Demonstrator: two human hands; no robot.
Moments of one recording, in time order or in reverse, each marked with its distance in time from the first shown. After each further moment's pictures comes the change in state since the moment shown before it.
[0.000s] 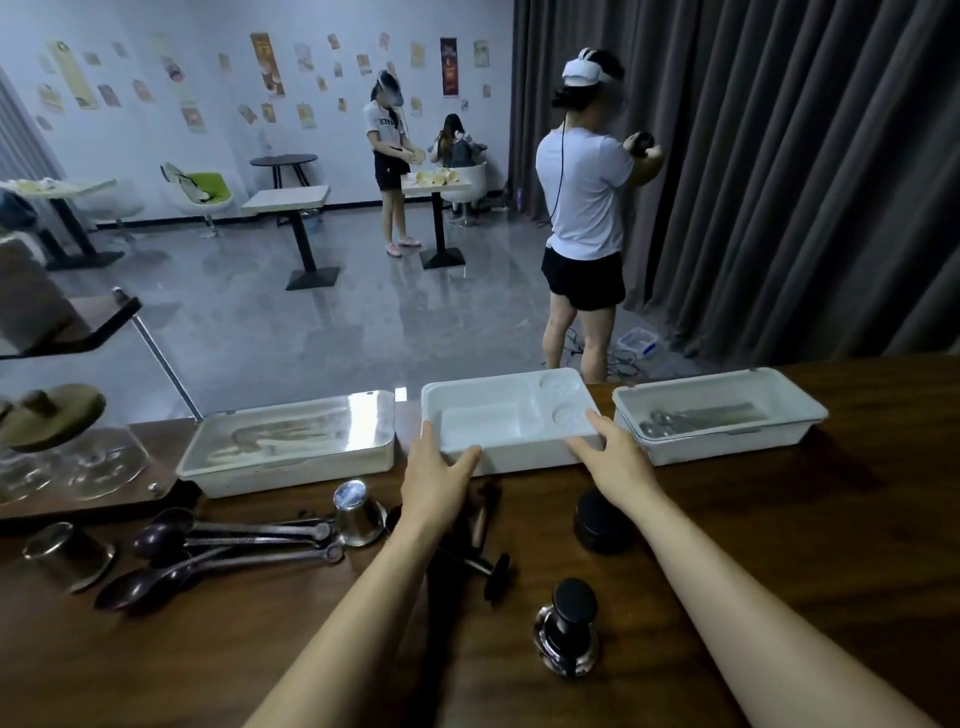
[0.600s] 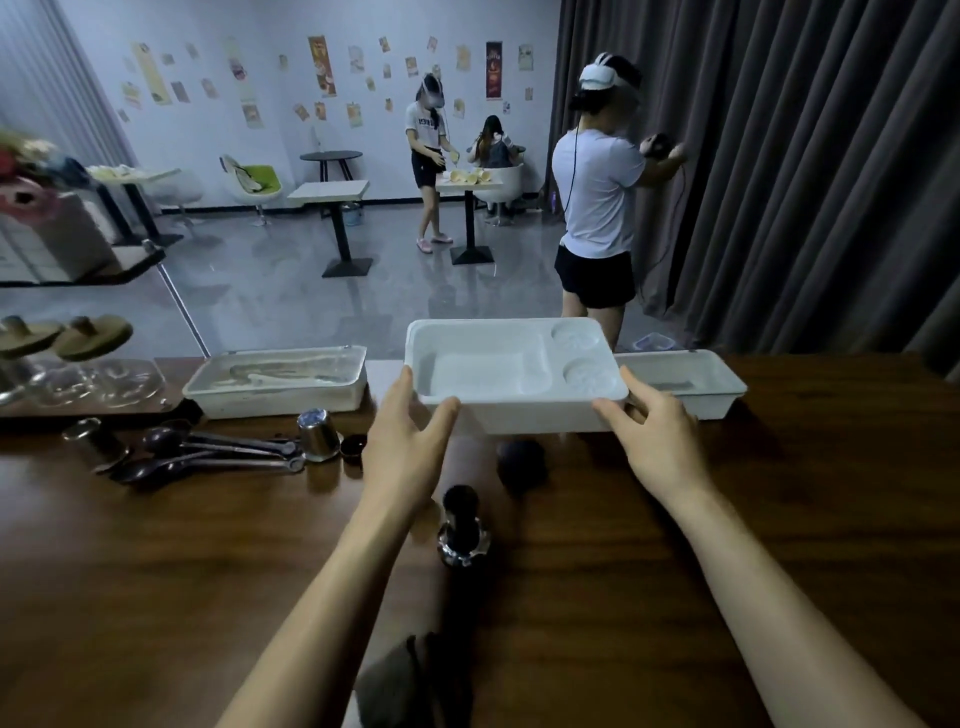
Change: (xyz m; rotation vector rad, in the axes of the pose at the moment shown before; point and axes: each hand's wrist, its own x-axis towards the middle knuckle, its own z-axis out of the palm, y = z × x) left_hand -0.151 0.106 0.022 -0.010 0.271 0.105; right_hand -0.101 0.026 -0.134 0.091 0.131 -0.298
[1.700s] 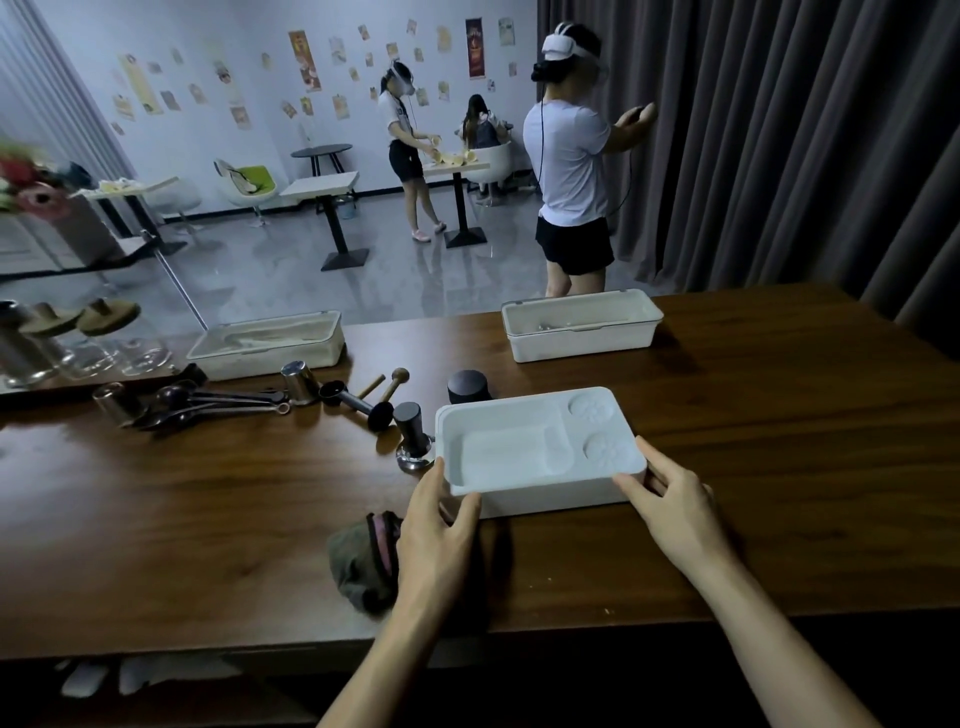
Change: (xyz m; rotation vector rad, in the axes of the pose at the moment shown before) left_hand -0.211 -0.023 0.059 -0.041 -0.101 -0.075; right_hand -0.165 0.103 -0.096 0.018 -0.061 0.242
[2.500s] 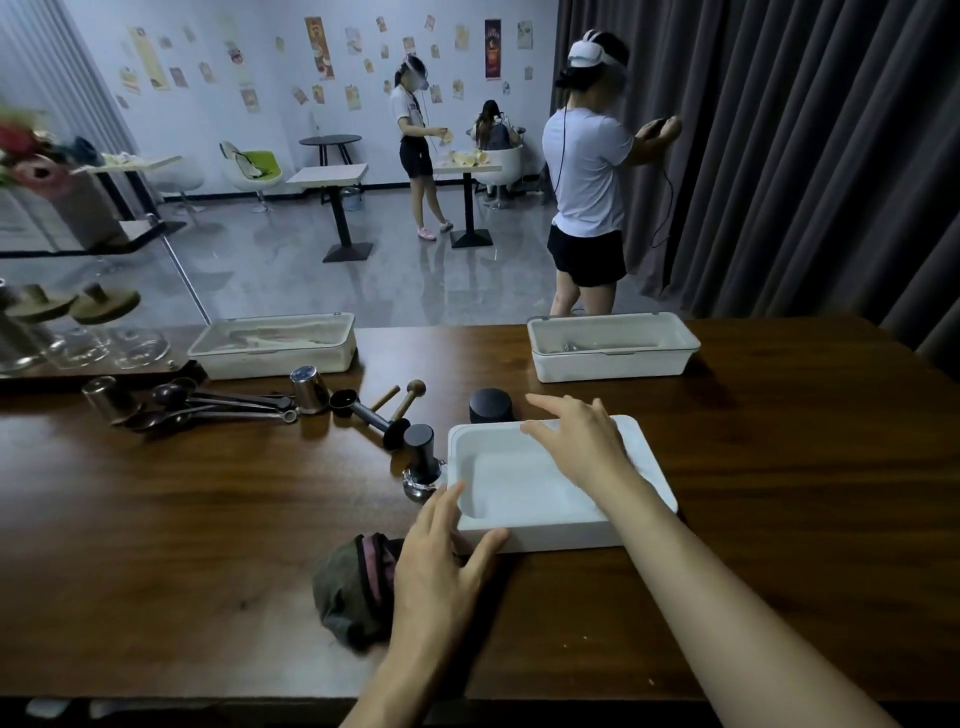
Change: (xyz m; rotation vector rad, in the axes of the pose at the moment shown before) left_hand 0.029 -0.036 -0.013 0.256 0.021 0.164; right_hand 0.082 -0.113 0.088 -0.401 -0.208 -0.253
